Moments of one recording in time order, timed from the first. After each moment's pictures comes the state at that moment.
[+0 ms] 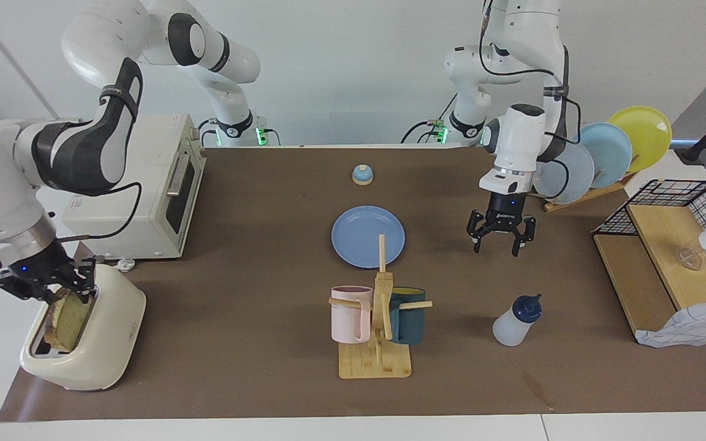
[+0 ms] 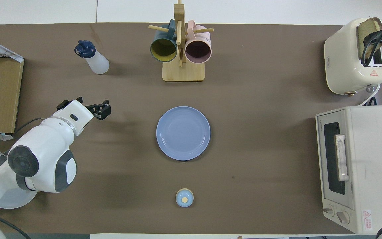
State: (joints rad) left arm -0.17 0.06 -0.06 -2.47 0.00 3.16 -0.03; right arm -0.19 0.59 0.02 -1.10 -0.10 1.84 -0.41
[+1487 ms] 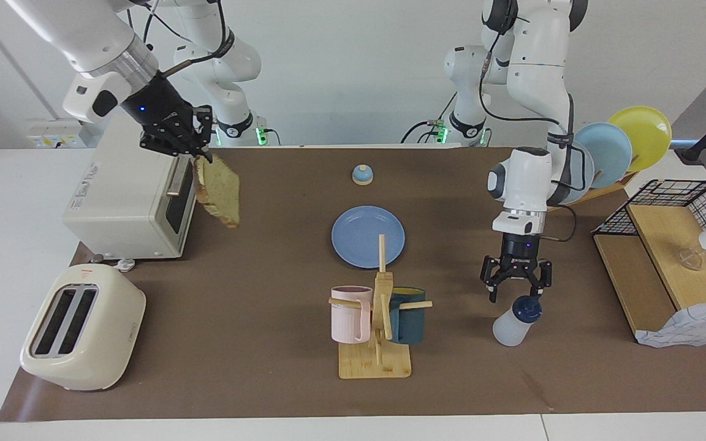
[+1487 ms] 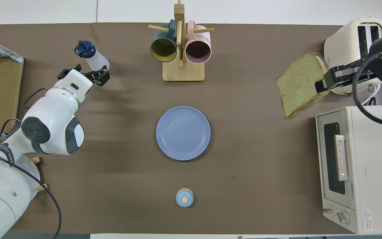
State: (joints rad) left arm -0.16 0.38 -0.02 -2.15 0.00 3.34 -0.05; right arm -0.01 0.13 0.09 -1.32 0.36 1.41 -0.02
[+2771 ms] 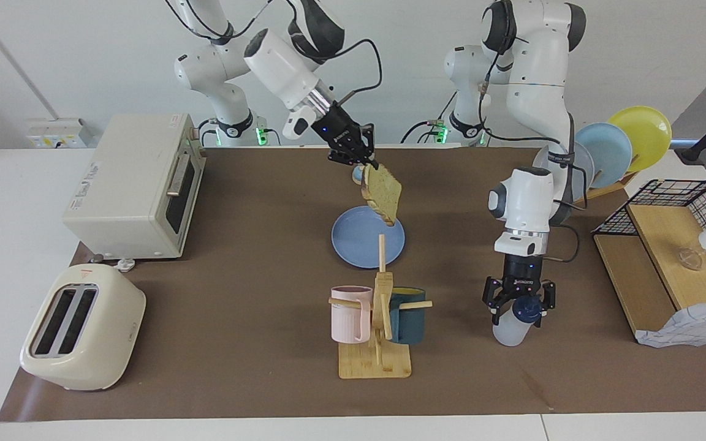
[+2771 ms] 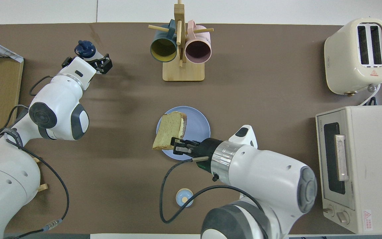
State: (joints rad) left arm -0.17 0.50 -0.02 -2.00 0.00 3.34 -0.05; right arm 0.63 -0.08 0.10 -2.24 0.89 2.73 0.18
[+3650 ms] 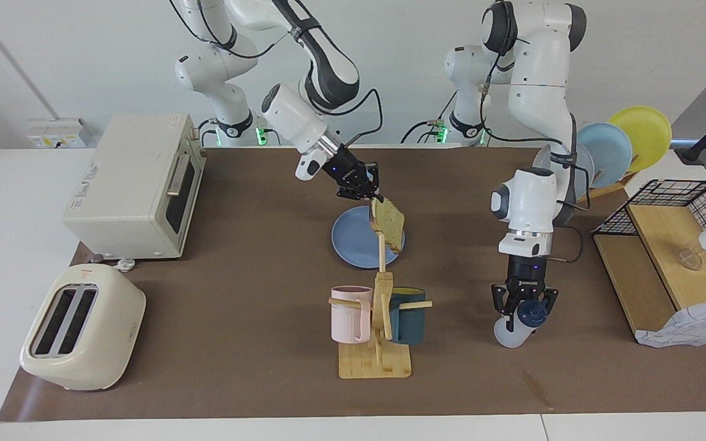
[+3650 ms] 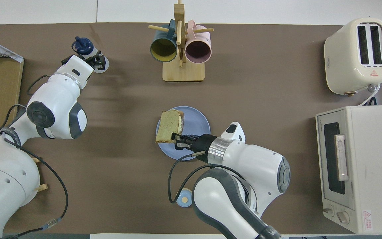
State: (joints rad) left arm -0.16 0.50 -0.01 -1.99 0.00 3.35 -0.05; right arm 0.64 0.06 0.09 -2.23 1.32 2.81 -0.39
